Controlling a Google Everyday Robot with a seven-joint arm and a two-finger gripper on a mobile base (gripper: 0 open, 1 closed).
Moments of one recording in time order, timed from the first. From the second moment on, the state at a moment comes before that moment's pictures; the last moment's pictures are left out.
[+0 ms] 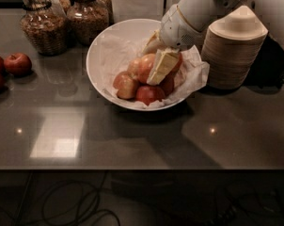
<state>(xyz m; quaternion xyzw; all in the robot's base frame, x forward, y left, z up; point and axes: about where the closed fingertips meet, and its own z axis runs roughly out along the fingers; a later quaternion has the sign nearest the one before) 0.591 -0.035 0.920 -0.74 0.60 0.14 0.28</state>
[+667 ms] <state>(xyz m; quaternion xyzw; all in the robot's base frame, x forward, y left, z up) 0.579 -0.038 0.945 -0.74 0.58 0.14 0.31</state>
